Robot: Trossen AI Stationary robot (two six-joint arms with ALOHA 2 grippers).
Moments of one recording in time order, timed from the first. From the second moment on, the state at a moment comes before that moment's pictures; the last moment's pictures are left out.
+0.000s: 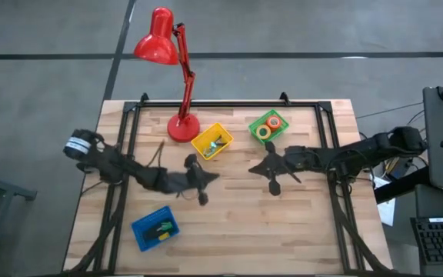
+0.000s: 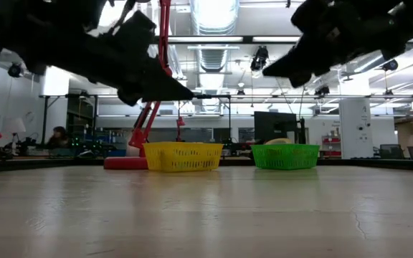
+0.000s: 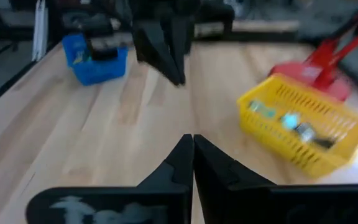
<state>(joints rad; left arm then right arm) -0.26 1.57 0.55 0.76 -0.54 -0.16 0.05 1.22 0.47 0.41 0.03 0.04</state>
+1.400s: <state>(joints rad) -0.18 0.36 0.01 0.57 -0.28 -0.11 -0.10 0.41 0.10 0.22 -0.12 0.00</state>
